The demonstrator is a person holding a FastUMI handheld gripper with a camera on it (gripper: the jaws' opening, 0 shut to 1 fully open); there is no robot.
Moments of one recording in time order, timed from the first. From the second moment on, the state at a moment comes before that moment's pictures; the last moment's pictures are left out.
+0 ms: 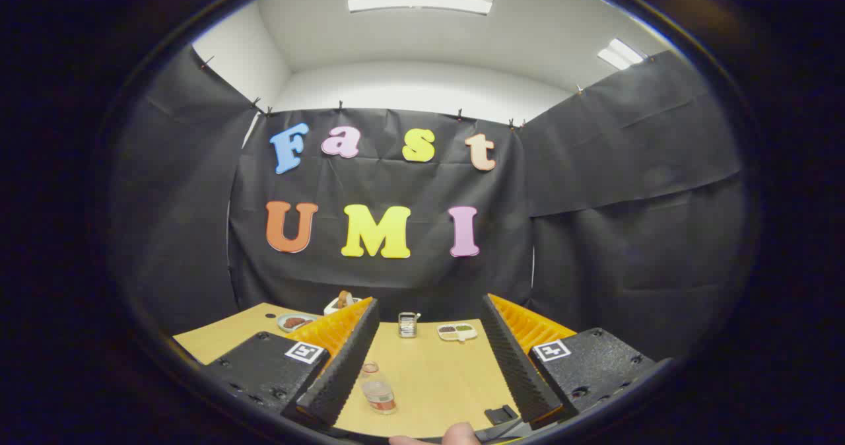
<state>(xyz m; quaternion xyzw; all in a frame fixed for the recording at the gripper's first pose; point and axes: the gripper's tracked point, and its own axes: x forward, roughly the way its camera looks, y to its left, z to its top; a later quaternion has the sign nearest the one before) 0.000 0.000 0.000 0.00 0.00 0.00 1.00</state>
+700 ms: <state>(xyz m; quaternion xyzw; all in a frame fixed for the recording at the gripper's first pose) 0.008 0.007 -0.011 0.01 0.02 0.01 1.00</state>
